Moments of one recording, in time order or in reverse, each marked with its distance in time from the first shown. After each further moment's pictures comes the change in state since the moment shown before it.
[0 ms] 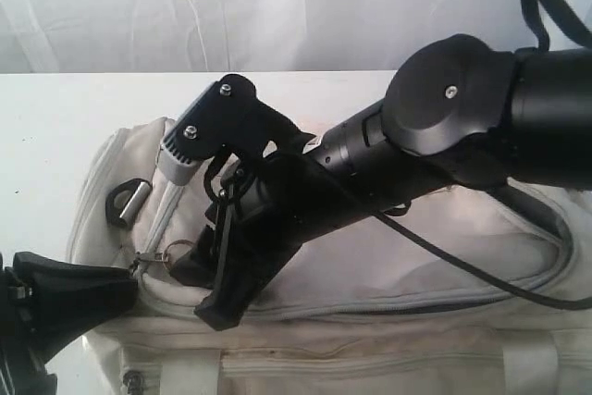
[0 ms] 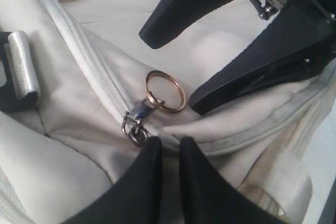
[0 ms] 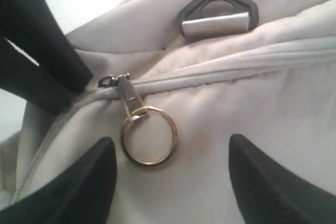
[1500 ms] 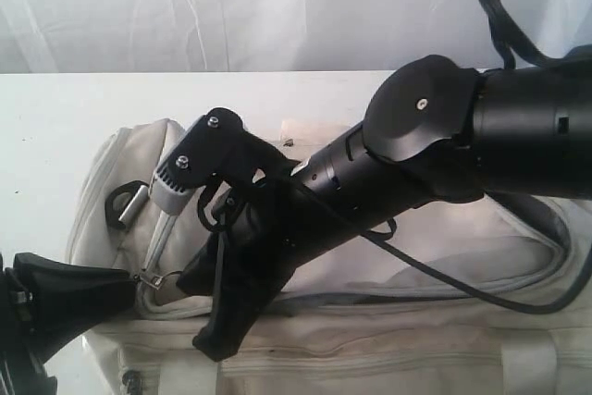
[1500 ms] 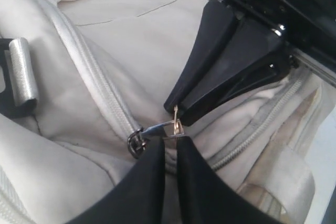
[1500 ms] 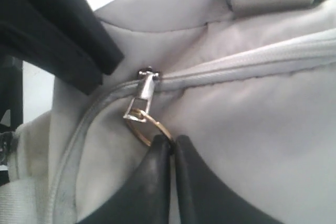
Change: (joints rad) left arm 0.000 0.000 0.002 0.006 0.002 0.017; right arm 0.000 0.062 0.000 0.090 0.090 -0.102
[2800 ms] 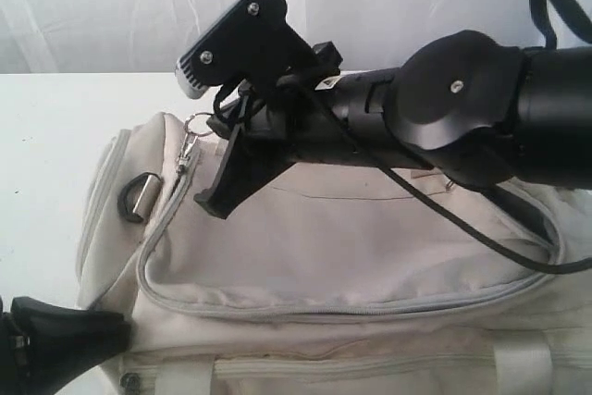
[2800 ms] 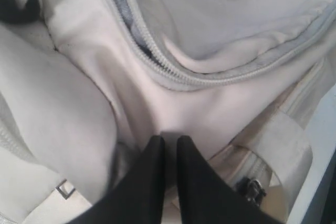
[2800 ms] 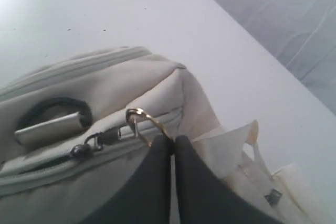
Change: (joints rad) left arm 0.000 0.000 0.091 -0.020 -0.004 -0.002; right arm 0.000 -0.069 0.000 -0.033 -0.553 -0.022
